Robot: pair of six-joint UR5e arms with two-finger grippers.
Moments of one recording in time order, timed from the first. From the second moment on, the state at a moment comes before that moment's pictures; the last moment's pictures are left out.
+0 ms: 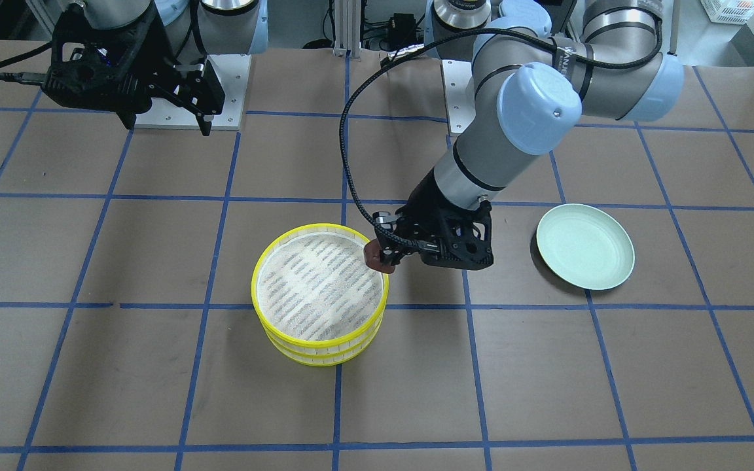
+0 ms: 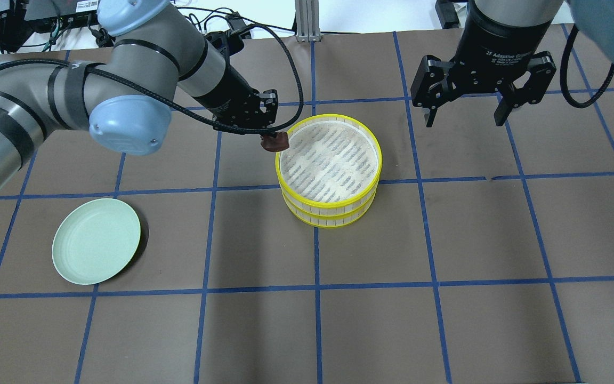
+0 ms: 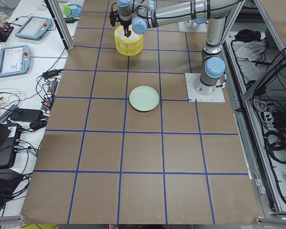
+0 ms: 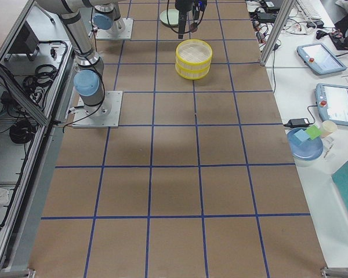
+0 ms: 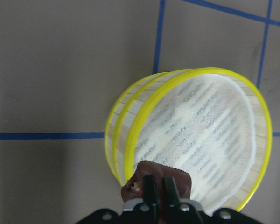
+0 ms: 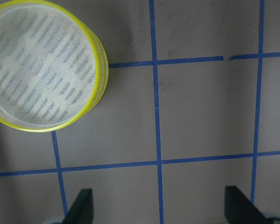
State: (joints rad) left arm -1.71 -1.80 -1.68 -1.11 1.18 -0.29; right arm 1.64 -1.57 1.45 -1.38 -1.59 0.13
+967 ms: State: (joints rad) left arm -1.79 -1.91 -1.68 -0.91 1.09 -0.41; right arm 1.64 -1.57 1.45 -1.38 -1.59 0.13
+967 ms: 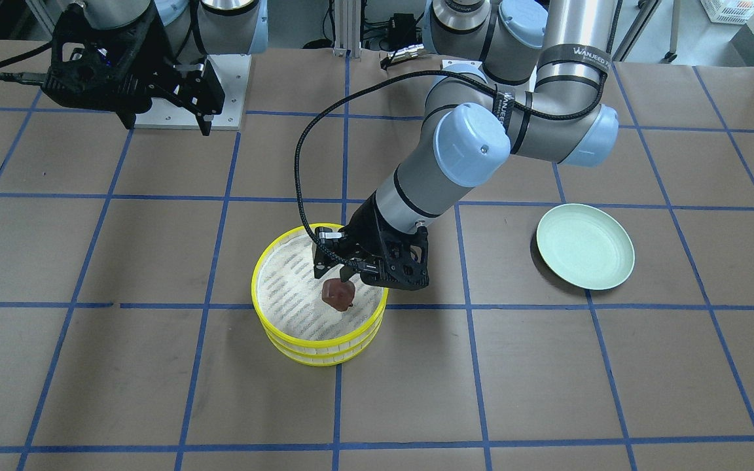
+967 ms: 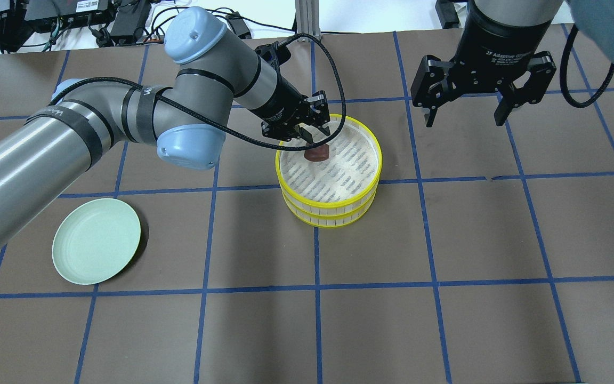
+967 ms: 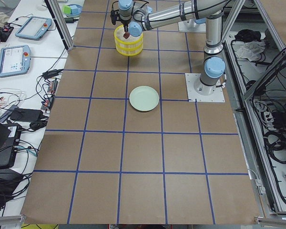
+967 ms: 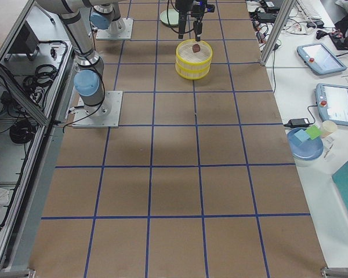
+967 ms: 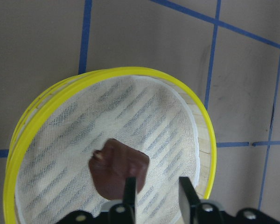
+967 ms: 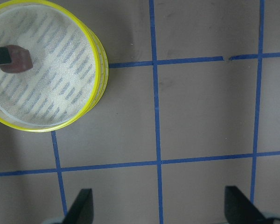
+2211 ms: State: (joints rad) left arm -1.54 -1.76 -1.64 -1.18 1.41 -0.05; right arm 1.64 -1.57 1.45 -1.38 -1.59 0.13
